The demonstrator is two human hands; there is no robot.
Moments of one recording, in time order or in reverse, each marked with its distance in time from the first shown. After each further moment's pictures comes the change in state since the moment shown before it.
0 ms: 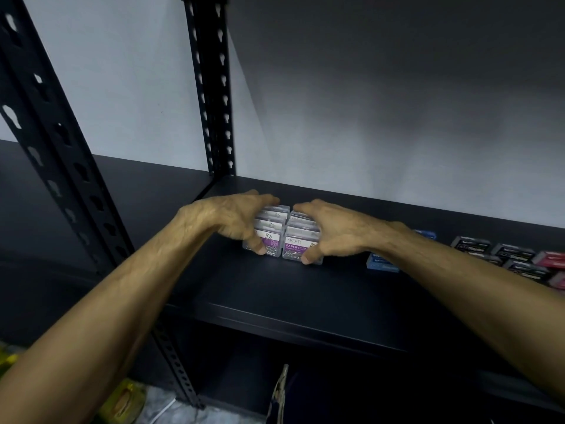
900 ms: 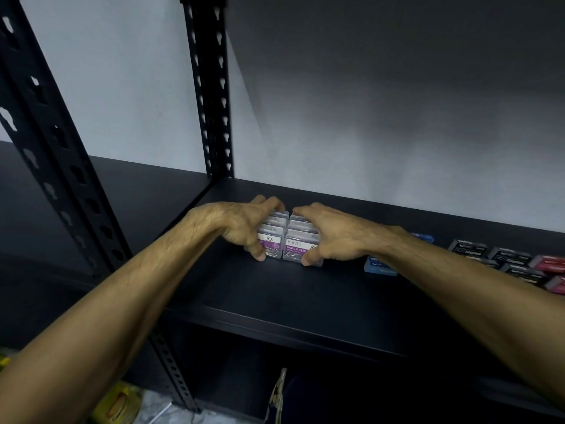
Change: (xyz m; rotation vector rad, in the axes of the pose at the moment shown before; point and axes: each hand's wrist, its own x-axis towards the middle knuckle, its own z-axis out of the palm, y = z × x) left_hand 0.009 0.005 0.008 -0.008 -0.065 0.042; right_hand 0.000 0.004 0.001 0.007 0.000 -0.001
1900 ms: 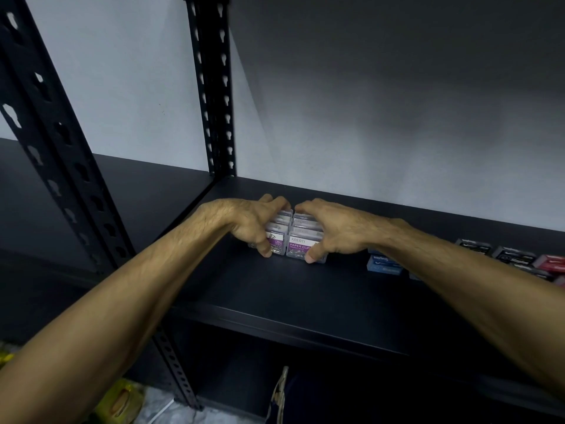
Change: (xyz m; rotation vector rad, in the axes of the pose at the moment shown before) left_hand 0.004 0.009 -0.002 0.057 -0.011 -0.005; right_hand 0.005 -0.001 -0.006 0.005 -0.025 0.000
